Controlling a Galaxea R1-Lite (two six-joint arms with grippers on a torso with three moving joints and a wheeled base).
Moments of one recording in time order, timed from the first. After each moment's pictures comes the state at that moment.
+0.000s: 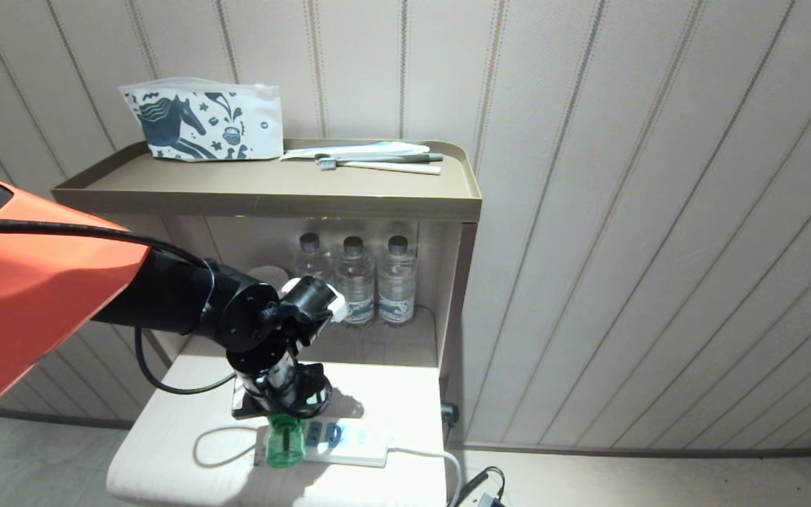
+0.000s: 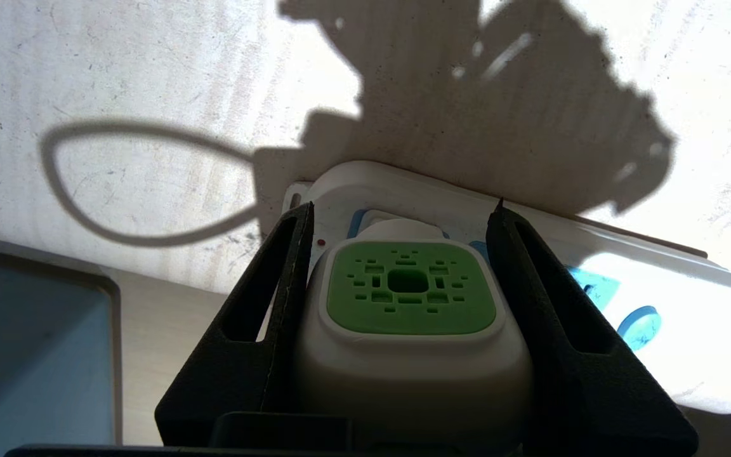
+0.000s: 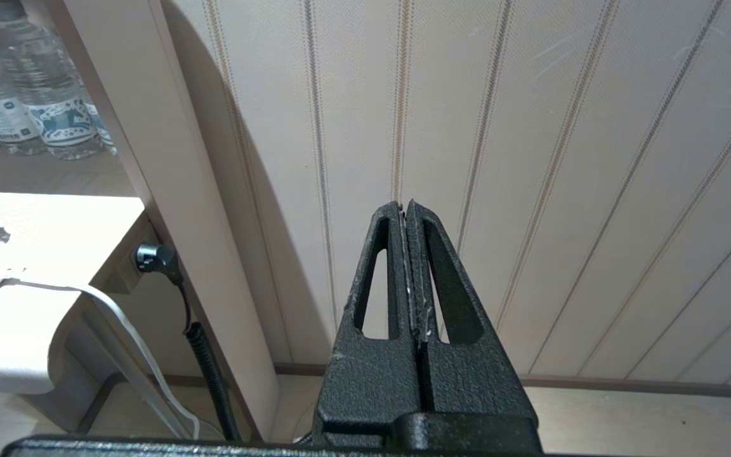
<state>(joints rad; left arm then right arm) -0.59 2.08 -1.28 0.51 0.22 -0.70 0.00 0.00 0.00 -0.14 -0.01 0.03</state>
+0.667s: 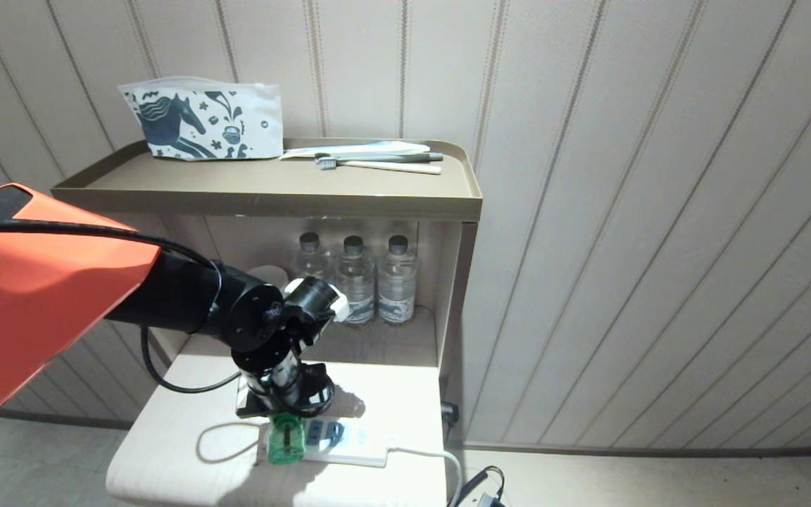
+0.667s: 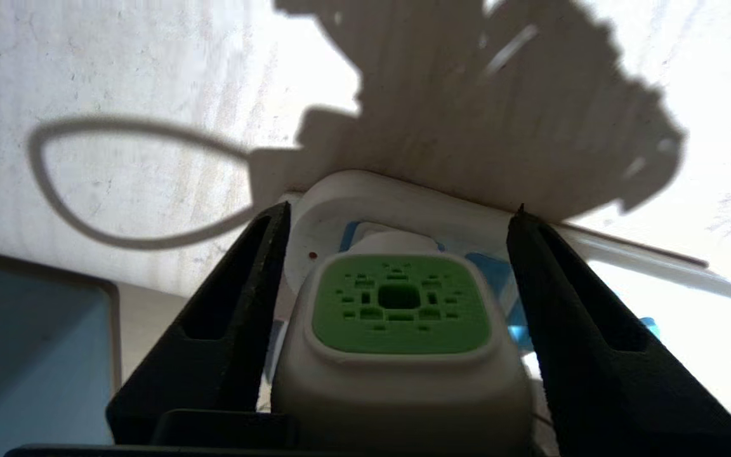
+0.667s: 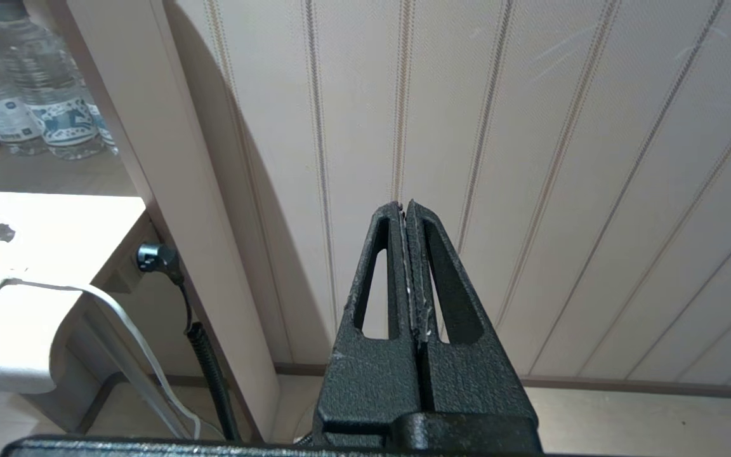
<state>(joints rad) -0.59 2.08 -1.30 0.49 0.22 -0.70 0.00 0.00 0.00 -0.14 -0.01 0.03</state>
